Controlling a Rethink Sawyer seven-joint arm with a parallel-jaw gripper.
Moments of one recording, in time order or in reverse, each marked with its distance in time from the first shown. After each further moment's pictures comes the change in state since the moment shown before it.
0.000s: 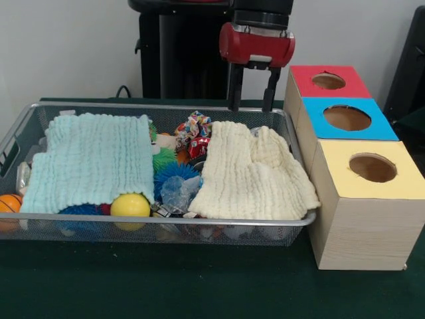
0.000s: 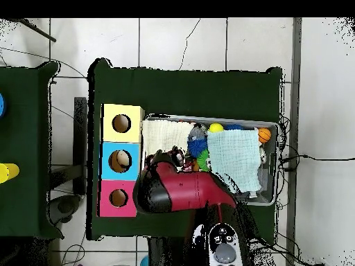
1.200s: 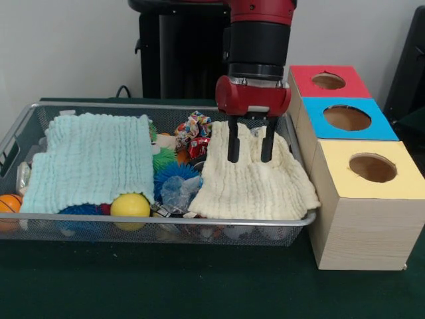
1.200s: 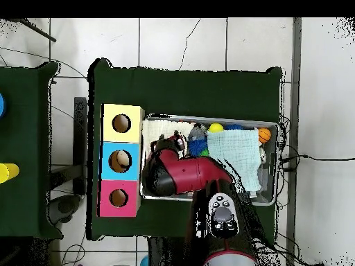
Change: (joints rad) arm -0.010 0.184 0.000 -0.131 -0.056 -0.165 0.000
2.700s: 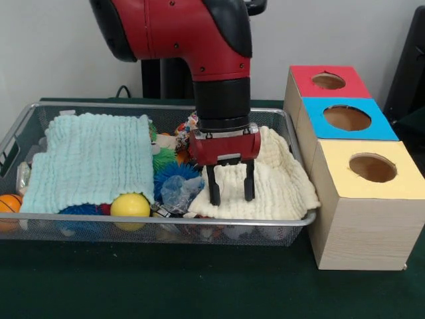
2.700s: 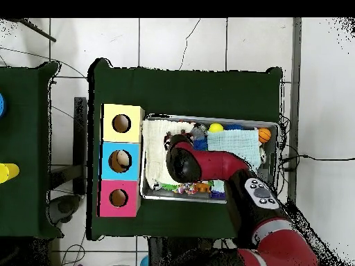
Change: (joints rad) arm -0.291 0.166 0.259 -0.032 -0.012 0.009 0.000
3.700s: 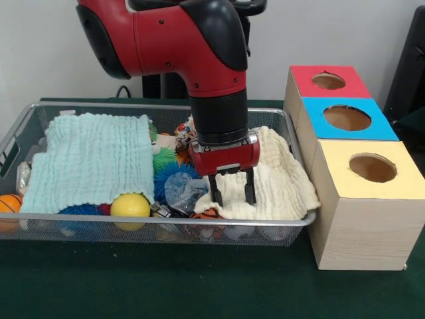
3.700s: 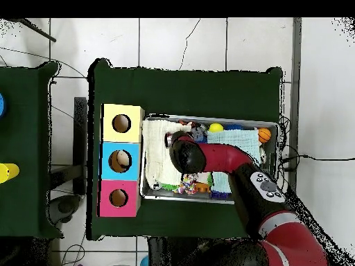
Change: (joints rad) arm -0.052 0.039 0.075 -0.056 0.007 0.160 0.000
